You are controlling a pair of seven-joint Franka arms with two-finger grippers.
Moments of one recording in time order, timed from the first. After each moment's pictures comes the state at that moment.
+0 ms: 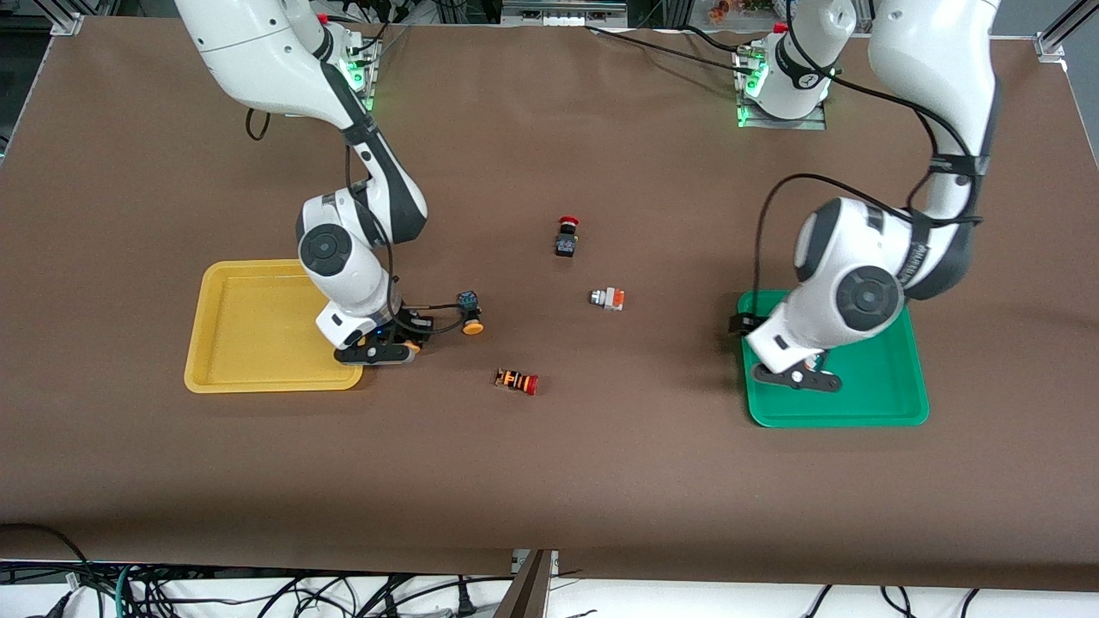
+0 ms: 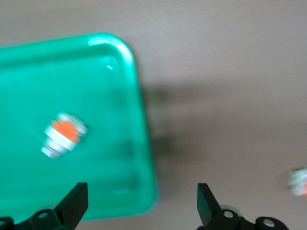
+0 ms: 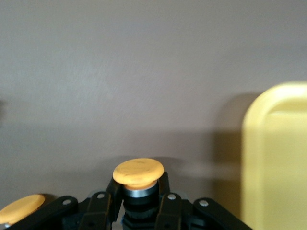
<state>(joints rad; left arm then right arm) -0.26 0.51 -0.04 -1.66 -0.01 2.00 -0.30 0.47 0.58 -0.10 -1.87 0.09 2.57 0.28</state>
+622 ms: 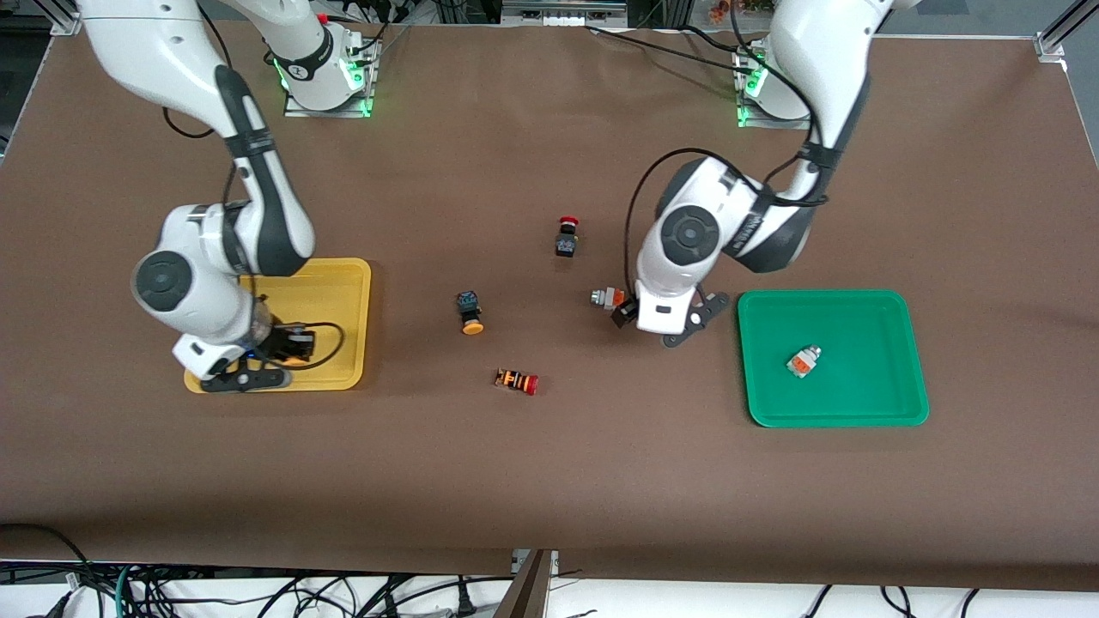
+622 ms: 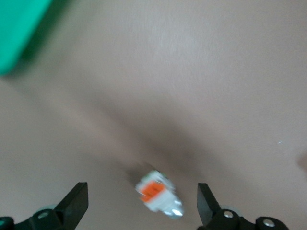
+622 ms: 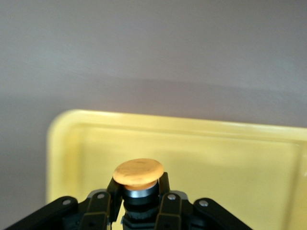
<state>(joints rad) -0.47 0.57 -0.12 -1.67 -0.01 2.18 -1.37 0.27 0.52 -0.21 -1.82 0.14 2.34 -0.13</state>
